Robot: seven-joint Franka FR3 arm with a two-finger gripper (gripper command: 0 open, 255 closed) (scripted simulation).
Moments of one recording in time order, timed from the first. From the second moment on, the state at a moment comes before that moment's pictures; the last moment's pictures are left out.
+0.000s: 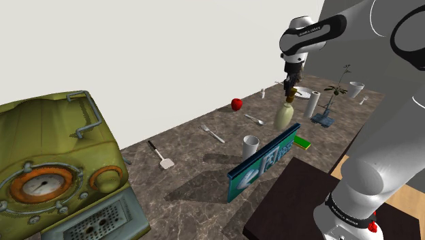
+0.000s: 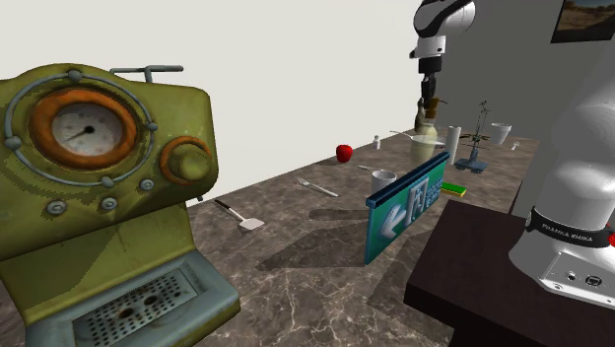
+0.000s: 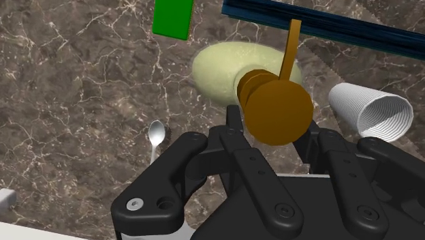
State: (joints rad) arm -0.39 -0.11 -0.24 -2.05 -0.13 1.89 -0.64
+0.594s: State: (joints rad) arm -0.40 -0.07 -0.25 -2.14 -0.13 2.01 -0.64
